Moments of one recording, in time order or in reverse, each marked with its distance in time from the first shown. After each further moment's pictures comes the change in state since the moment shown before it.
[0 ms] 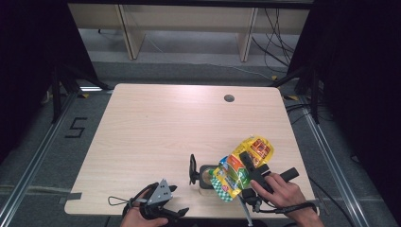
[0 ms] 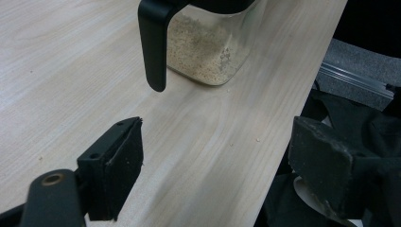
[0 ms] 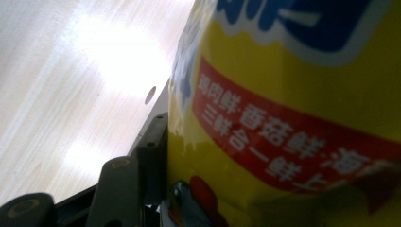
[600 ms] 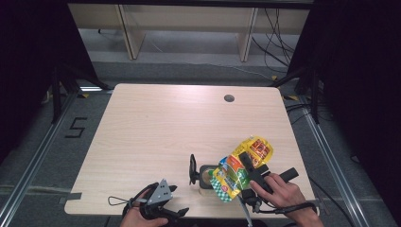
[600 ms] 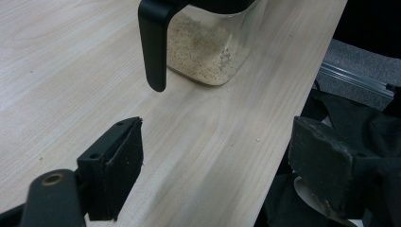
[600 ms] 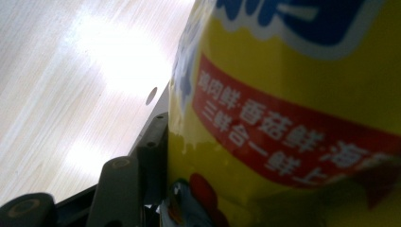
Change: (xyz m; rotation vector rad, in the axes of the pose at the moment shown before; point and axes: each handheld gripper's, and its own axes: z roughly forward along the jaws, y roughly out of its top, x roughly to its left) left arm 0.001 0.000 -0.001 0.013 0.007 0.014; right arm 0.005 0.000 -0.004 0.037 -0.009 0.056
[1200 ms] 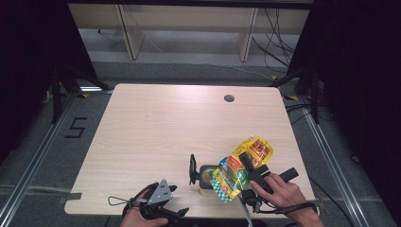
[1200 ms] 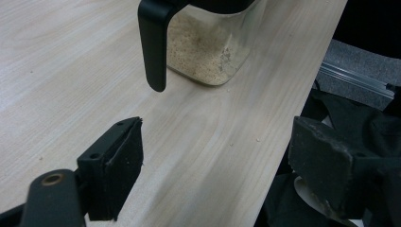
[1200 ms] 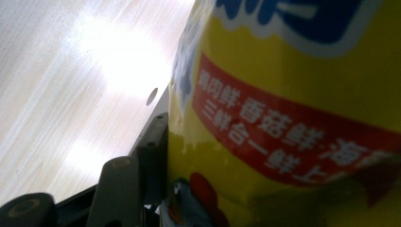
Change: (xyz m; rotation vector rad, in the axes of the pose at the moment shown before) left arm -0.001 0.000 0.001 -0.012 -0.006 -0.013; right arm 0.000 0.000 -0.001 -0.004 0.005 -0.001
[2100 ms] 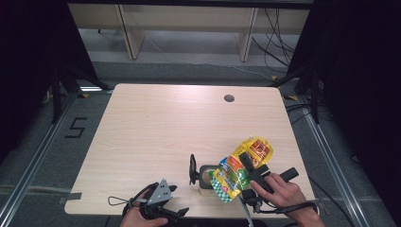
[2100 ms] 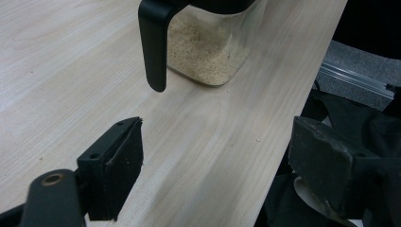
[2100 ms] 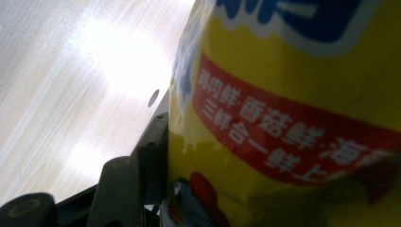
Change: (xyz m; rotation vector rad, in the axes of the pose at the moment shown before) left arm 0.000 0.000 0.000 -0.001 -0.006 -0.002; right arm 0.000 -0.001 0.000 -0.007 0.006 0.013
